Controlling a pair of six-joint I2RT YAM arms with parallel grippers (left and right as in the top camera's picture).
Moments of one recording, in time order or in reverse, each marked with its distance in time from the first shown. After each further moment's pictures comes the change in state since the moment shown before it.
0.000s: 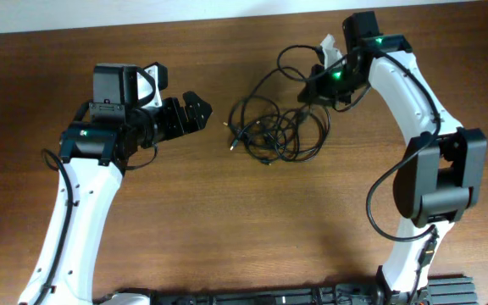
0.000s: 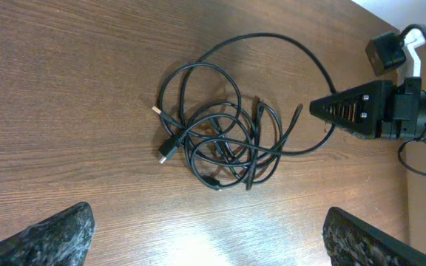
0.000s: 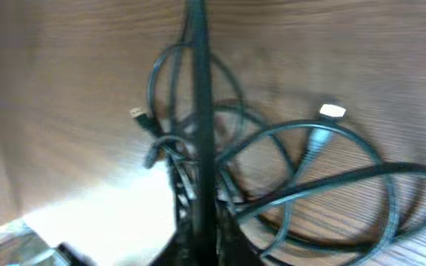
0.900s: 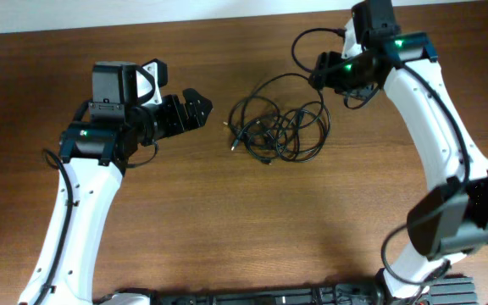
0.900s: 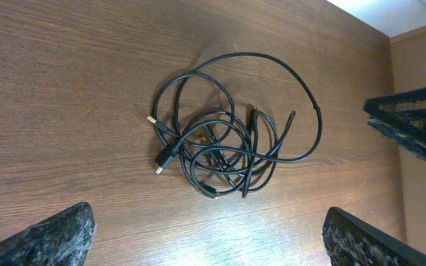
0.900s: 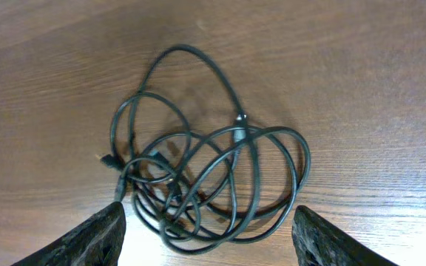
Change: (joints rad) left arm 0.000 0.000 0.000 0.034 0.006 -0.003; right arm 0.022 -0.201 0.000 -0.041 0.354 0.185
